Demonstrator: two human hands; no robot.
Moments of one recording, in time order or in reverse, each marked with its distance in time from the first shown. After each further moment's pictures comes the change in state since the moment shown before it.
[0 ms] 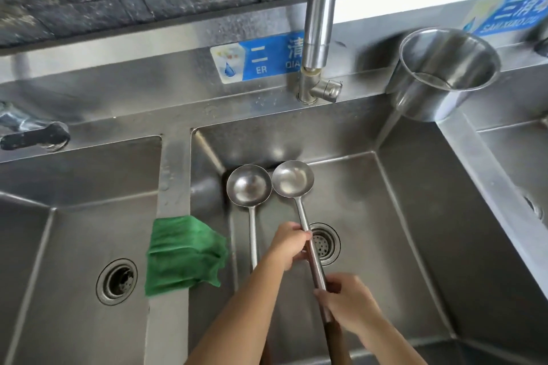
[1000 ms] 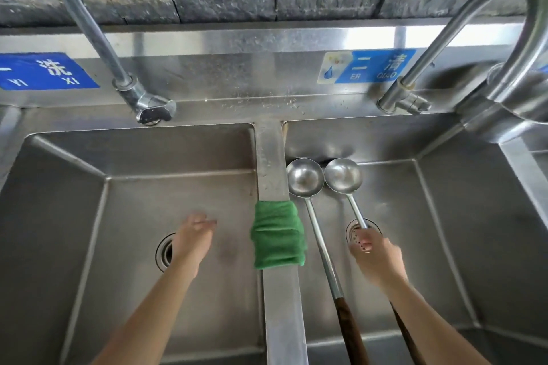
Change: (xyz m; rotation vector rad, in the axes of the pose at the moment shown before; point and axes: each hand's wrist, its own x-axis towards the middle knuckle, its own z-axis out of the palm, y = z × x) left_hand -0.081 -0.068 -0.330 -0.070 0.548 0.088; right_hand -0.008 -0.106 0.057 -0.175 0.329 -0.005
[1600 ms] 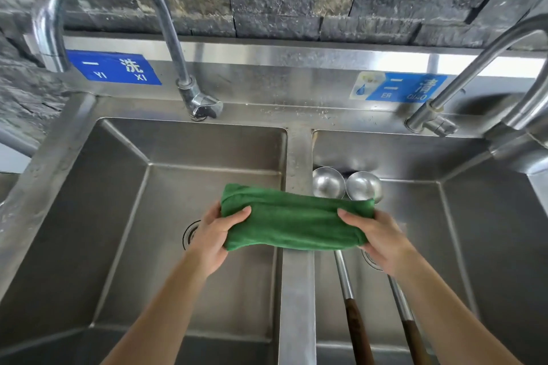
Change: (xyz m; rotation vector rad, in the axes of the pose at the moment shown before) left_hand -0.081 0.038 -0.048 -0.711 -0.489 0.049; right_hand -0.026 -0.090 -0.040 0.900 -0.474 -0.007
